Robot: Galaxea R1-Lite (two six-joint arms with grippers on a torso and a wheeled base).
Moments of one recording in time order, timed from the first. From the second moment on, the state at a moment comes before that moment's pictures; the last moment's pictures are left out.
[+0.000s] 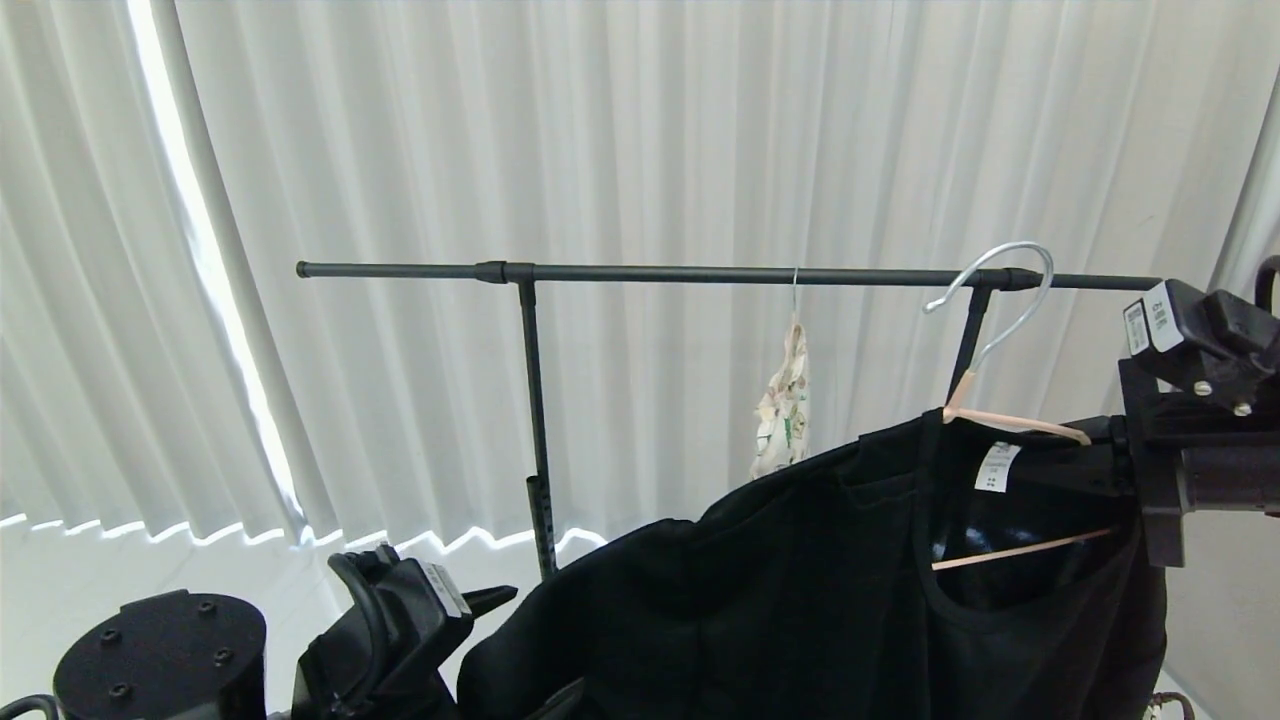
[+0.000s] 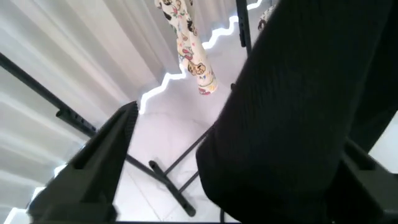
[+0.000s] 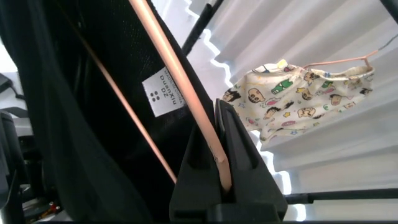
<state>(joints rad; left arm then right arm) -0.69 1.46 -0.12 -0.95 -0.07 0.23 0.31 1.35 -0.96 0.16 0.63 -0.65</state>
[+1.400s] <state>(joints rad) -0.48 1.41 -0.11 -0.96 0.12 0.28 0.24 1.37 -0.96 0.11 0.58 -0.64</state>
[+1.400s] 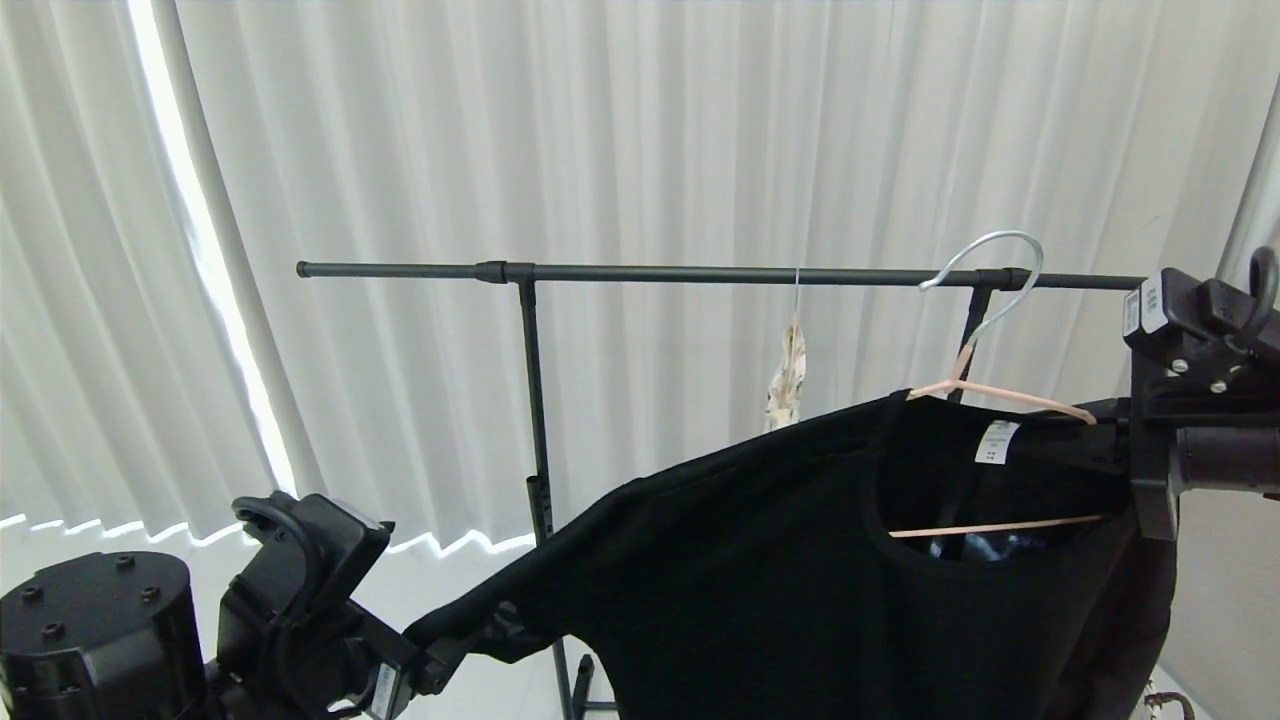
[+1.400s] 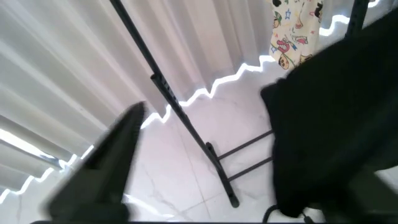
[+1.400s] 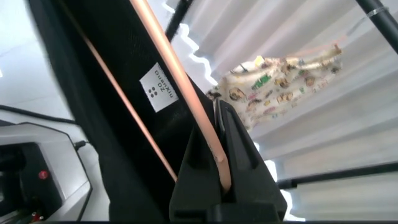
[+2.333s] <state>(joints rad) -0.48 1.39 -0.15 -0.96 0.12 0.27 0.03 1.39 -0.95 0.11 0.42 -0.60</state>
